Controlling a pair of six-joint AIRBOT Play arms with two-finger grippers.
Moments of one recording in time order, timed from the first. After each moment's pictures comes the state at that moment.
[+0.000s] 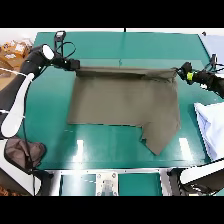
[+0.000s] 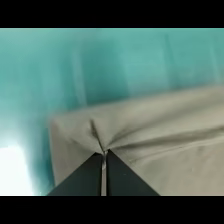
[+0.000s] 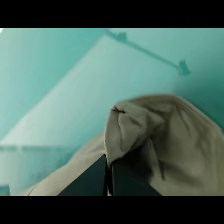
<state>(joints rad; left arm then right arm) -0.13 -1.81 1.73 1.29 -0.86 -1.43 -0.43 -1.74 1.35 -0.40 0.74 1.07</state>
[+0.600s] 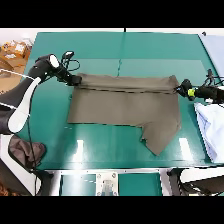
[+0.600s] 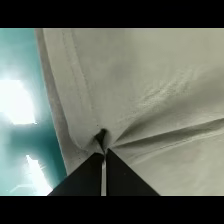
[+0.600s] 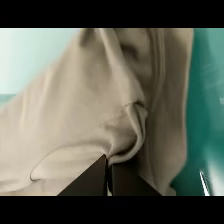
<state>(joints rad) -0.13 -1.88 1.68 1.29 -1.02 -1.36 -0.49 -1.61 1.11 -0.58 0.86 1.10</state>
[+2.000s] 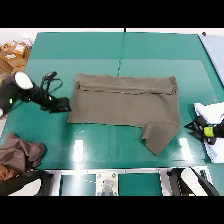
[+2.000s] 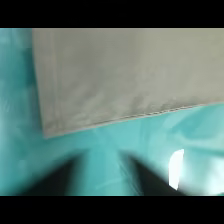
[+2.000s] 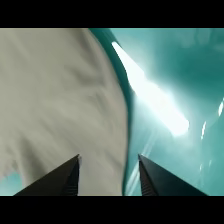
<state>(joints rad) -0.07 -1.19 0.94 1.14 -1.19 -1.51 -0.76 -0.88 0.54 -1.14 1.27 1.58</state>
